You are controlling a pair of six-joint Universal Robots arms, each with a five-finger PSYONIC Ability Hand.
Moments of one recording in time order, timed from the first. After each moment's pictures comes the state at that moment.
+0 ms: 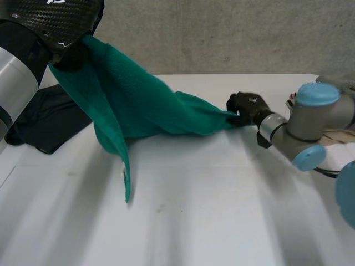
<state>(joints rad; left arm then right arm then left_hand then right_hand) 4.24 -1.49 -1.37 3.08 -1.52 3.77 1.85 -0.59 0.80 -0.06 1.19 3.15 1.17 1.20 1.19 1.20 0.96 1.00 1.18 1.19 1.19 0.99</state>
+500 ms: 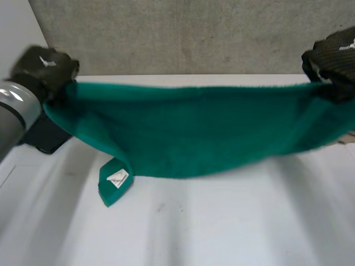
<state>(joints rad) 4.47 -1.71 -1.44 3.07 -1.49 3.74 1.64 -1.54 1.28 0.48 1.14 2.44 1.17 1.20 1.19 1.20 0.96 1.00 1.18 1.19 1.19 0.99</state>
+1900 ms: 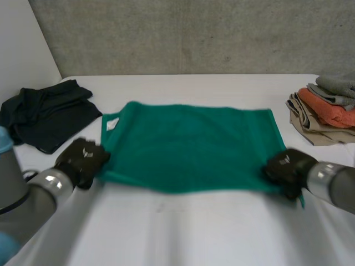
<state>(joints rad) 4.50 -1.76 -1.92 3.22 -1.36 3.92 1.72 -1.24 1.65 0.38 1.27 2.24 1.17 1.20 1.20 1.20 0.96 1.00 1.18 1.19 1.19 1.00</state>
